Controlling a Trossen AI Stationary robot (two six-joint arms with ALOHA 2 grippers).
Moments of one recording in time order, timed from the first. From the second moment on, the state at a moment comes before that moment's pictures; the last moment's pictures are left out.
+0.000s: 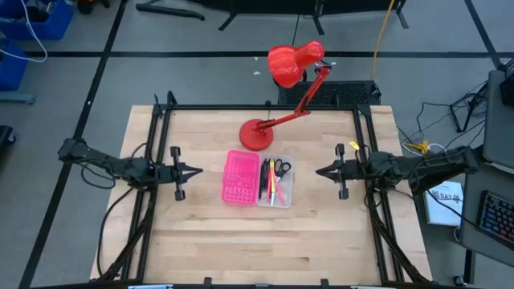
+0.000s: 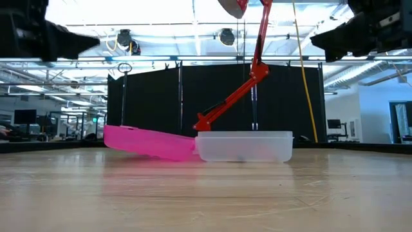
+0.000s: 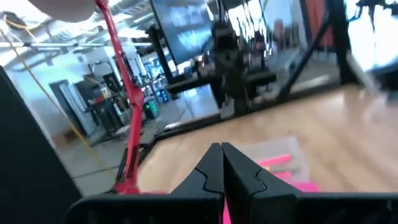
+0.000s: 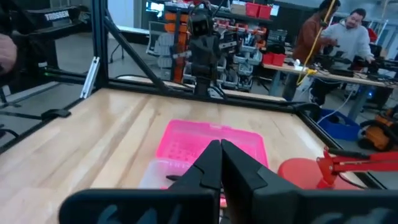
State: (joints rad) left arm -0.32 0.24 0.01 0.34 -0.40 0.39; right arm 0.11 0.41 0.16 0.21 0.10 -0.12
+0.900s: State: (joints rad) left arm 0.08 0.20 0.01 0.21 0.12 0.33; right arm 0.08 0.01 0.02 0.07 0.00 -0.03
